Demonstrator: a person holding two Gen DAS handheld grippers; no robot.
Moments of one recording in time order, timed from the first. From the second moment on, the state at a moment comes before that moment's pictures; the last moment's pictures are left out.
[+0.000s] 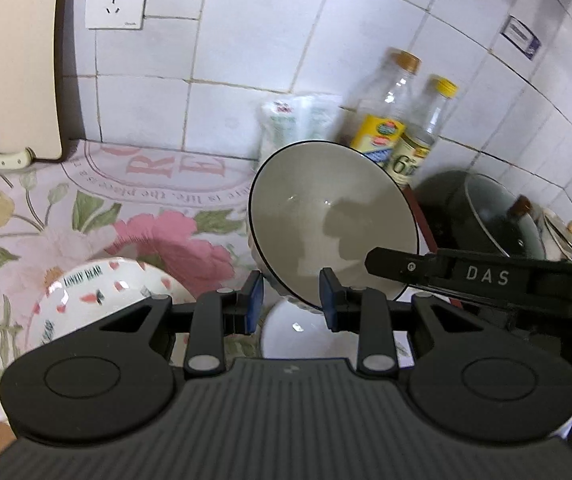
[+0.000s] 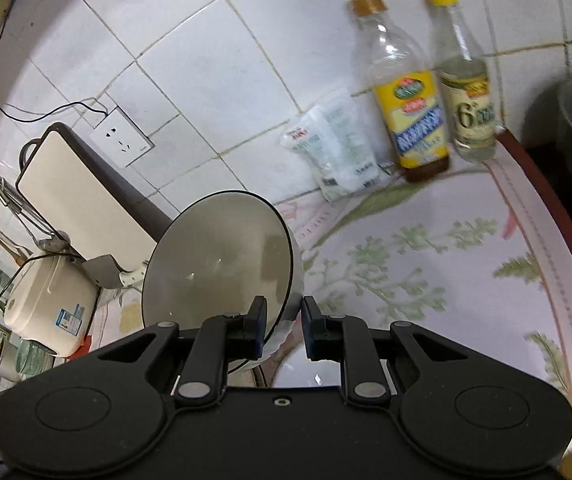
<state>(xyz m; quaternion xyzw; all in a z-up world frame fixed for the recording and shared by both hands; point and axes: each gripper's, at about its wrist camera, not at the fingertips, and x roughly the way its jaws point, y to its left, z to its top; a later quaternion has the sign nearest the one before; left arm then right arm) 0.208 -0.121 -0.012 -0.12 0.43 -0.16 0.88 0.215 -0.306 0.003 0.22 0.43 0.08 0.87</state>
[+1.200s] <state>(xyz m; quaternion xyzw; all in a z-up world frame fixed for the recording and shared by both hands) 0.172 -0.150 -0.090 -0.16 0.50 -0.16 0.84 0.163 -0.294 -0.061 0.05 0.45 0.03 0.89</state>
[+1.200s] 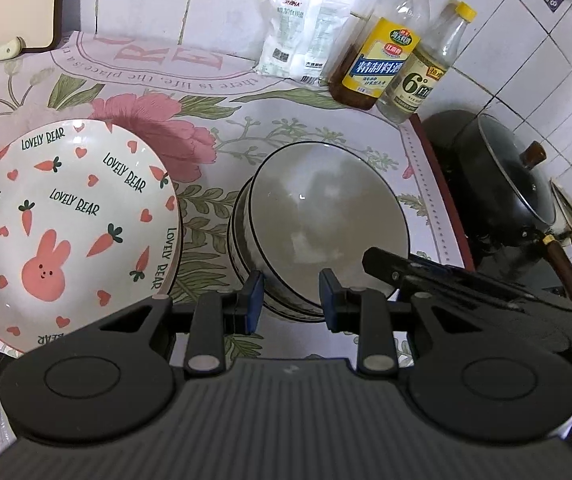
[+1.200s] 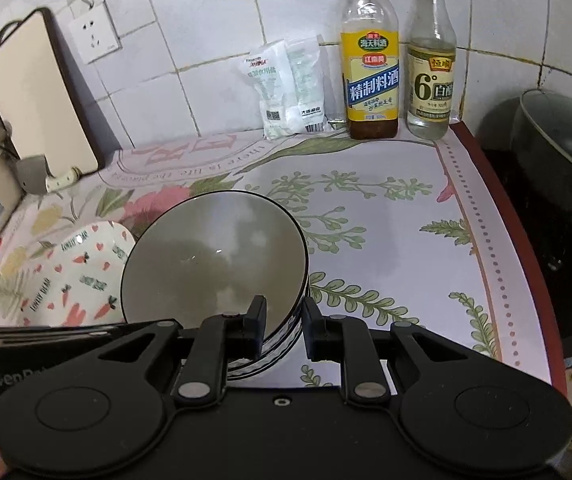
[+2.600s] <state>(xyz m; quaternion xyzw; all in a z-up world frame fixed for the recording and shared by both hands) 0.065 -0.125 -0.062 -0.07 0.36 -0.22 0.90 0.022 -0.277 -0.042 -0.03 0.31 0.06 0.95</state>
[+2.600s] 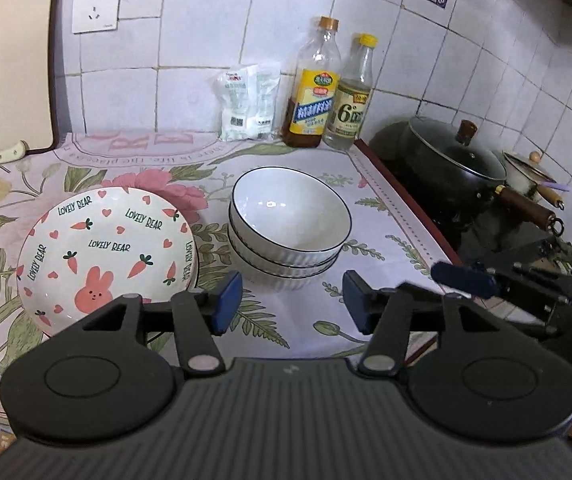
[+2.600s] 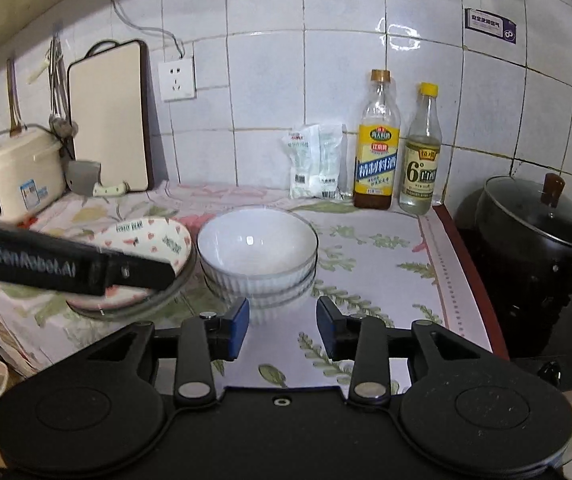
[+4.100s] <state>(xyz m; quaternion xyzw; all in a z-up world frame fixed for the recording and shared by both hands) 0.151 -0.110 -0.127 -0.24 0.40 -0.17 0.87 0.101 -0.278 -0.177 -0.02 0.26 0.13 0.96</state>
